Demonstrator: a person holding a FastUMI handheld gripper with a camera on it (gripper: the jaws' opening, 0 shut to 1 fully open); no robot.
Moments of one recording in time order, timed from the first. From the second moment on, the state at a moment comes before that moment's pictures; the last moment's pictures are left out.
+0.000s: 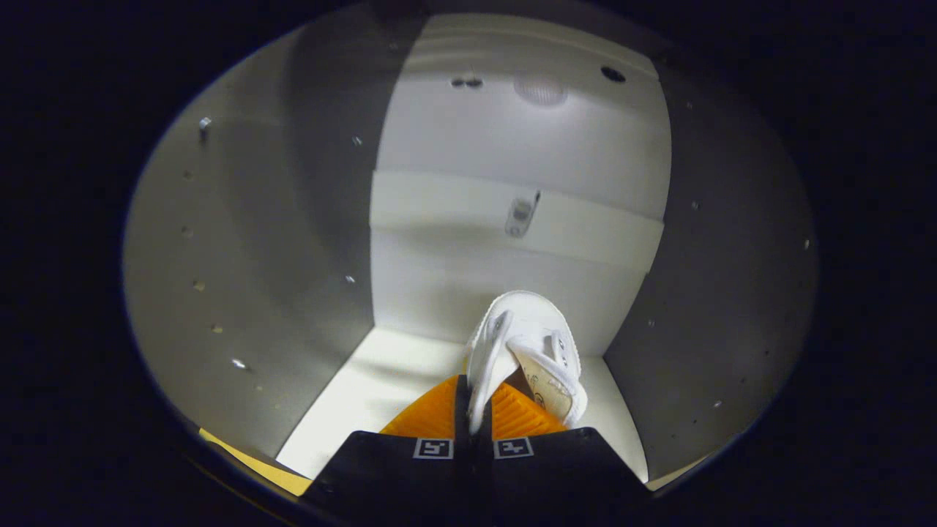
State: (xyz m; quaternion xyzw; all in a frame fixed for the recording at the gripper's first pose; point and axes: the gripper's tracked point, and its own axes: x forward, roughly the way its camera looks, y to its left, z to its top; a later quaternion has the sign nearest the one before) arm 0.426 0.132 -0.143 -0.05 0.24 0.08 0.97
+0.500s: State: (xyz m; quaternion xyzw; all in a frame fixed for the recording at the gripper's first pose) arm 0.427 0.130 -0.174 -0.02 0.28 0.07 0.96
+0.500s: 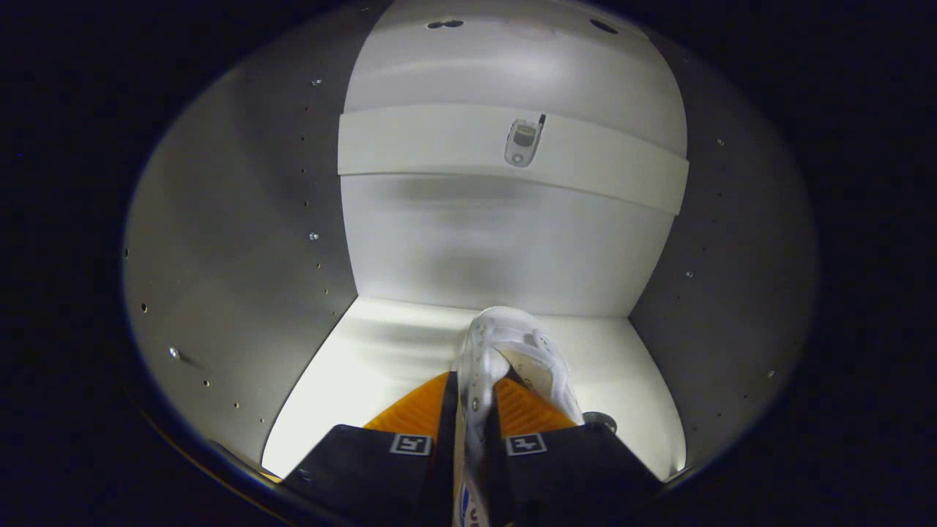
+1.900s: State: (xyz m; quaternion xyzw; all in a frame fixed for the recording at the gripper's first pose) arm 0.001 0.077 -0.048 0.04 0.13 0.13 0.98
